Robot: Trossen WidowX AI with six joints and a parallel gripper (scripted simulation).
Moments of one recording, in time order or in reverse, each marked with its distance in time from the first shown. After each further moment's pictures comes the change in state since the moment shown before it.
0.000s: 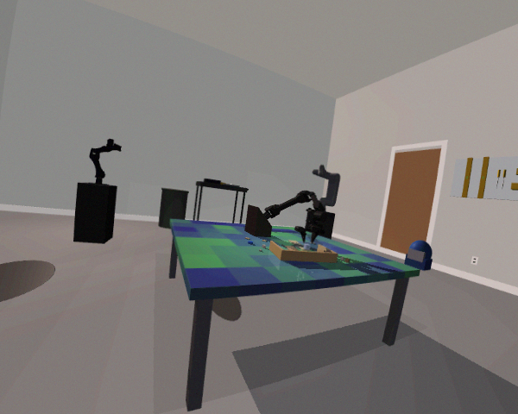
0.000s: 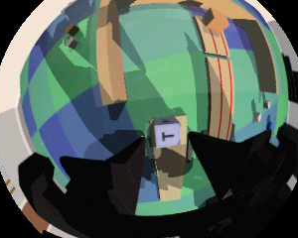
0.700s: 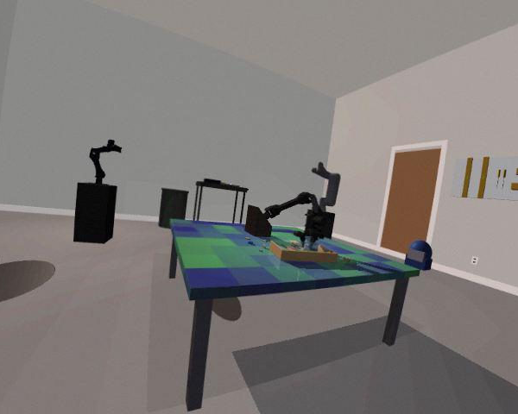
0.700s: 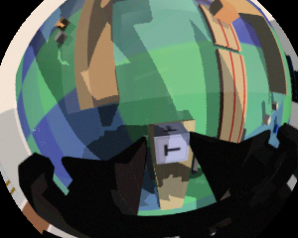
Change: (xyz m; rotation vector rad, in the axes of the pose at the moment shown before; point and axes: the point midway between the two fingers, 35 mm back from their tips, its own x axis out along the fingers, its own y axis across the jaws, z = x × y) arm 0.030 0.000 -0.002 0.002 0.005 0.002
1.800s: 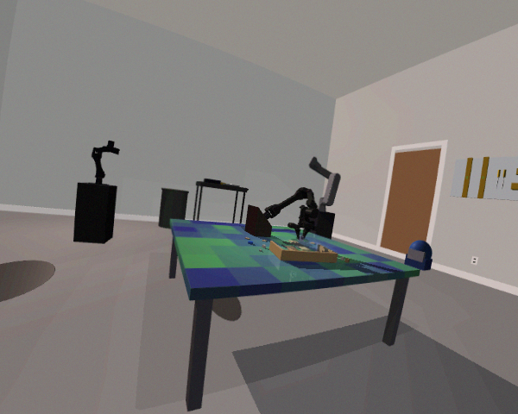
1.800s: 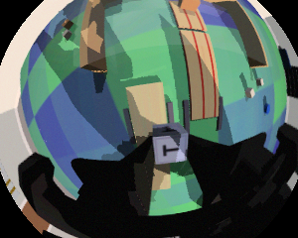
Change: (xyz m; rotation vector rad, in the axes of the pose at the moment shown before) arm -0.040 -0.030 -0.049 0.018 0.004 -0.005
